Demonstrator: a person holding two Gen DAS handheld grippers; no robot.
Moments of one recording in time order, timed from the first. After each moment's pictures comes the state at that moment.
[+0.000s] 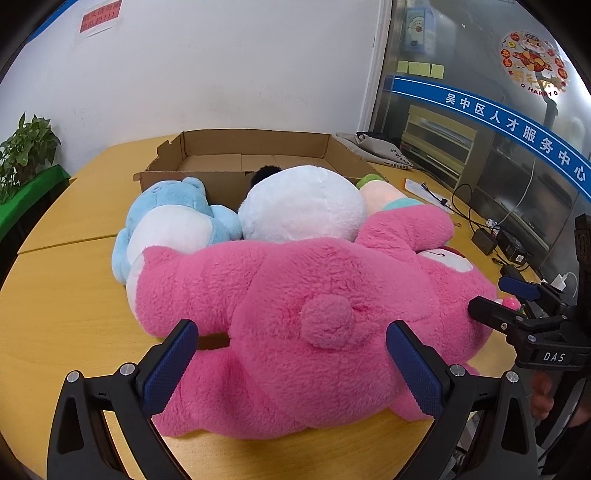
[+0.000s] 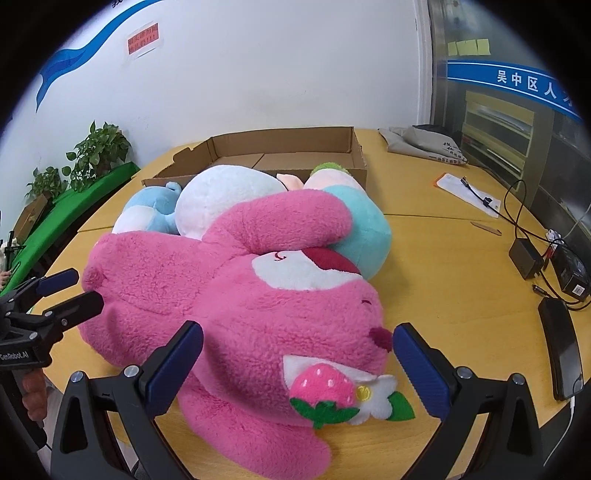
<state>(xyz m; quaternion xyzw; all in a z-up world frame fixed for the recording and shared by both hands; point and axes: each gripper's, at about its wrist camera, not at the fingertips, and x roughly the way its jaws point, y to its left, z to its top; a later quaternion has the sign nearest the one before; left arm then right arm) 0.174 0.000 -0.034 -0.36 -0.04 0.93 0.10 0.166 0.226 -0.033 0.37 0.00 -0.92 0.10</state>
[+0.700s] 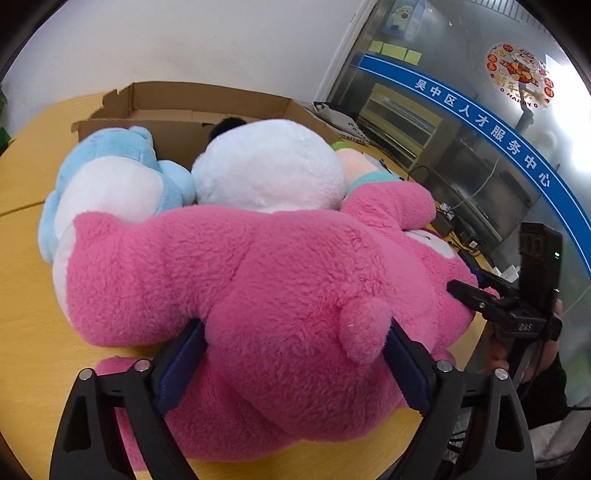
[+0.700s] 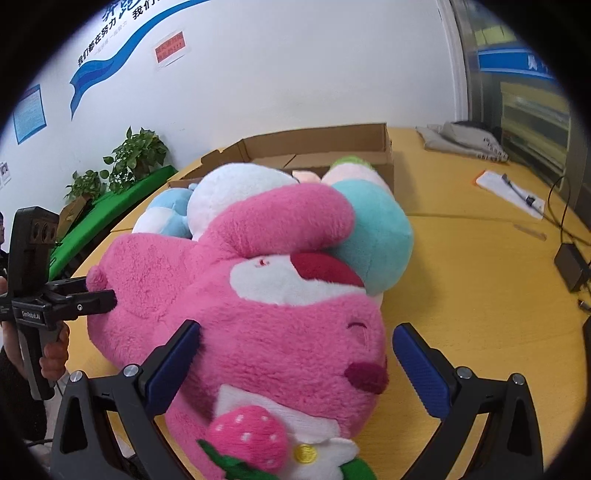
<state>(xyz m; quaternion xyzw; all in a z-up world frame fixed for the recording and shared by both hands) 0.134 -0.019 -0.069 -0.42 -0.10 0.87 0.23 0.135 0.260 -0.064 0.38 -0.04 -0.90 0.20</state>
